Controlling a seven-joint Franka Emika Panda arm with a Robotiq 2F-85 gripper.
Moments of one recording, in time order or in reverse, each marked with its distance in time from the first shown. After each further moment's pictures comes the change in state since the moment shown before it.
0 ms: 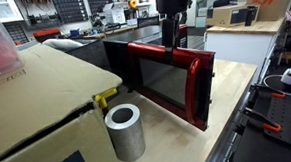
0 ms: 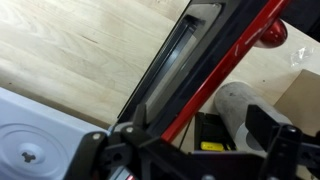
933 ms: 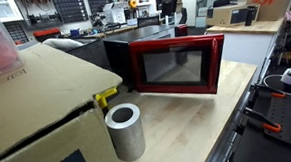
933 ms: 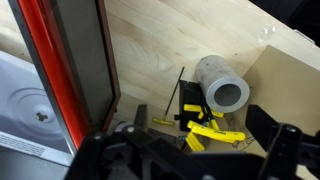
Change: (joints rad) arm 0.053 -0.173 -0.036 0.089 0.050 -0.156 -0.015
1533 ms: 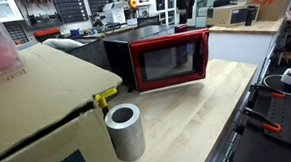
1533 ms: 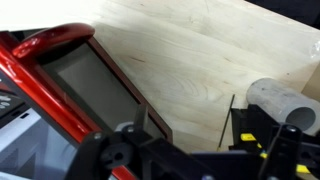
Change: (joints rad) arm -0.128 0.024 -0.105 -0.033 -0.053 -0.094 -0.054
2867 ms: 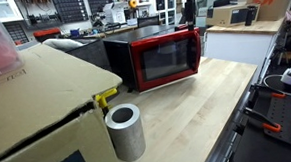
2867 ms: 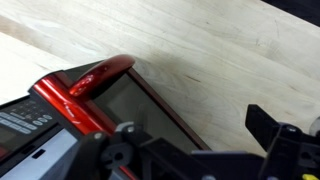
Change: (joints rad) arm -0.114 0.147 -0.104 0.050 -0.155 0.009 -0.218
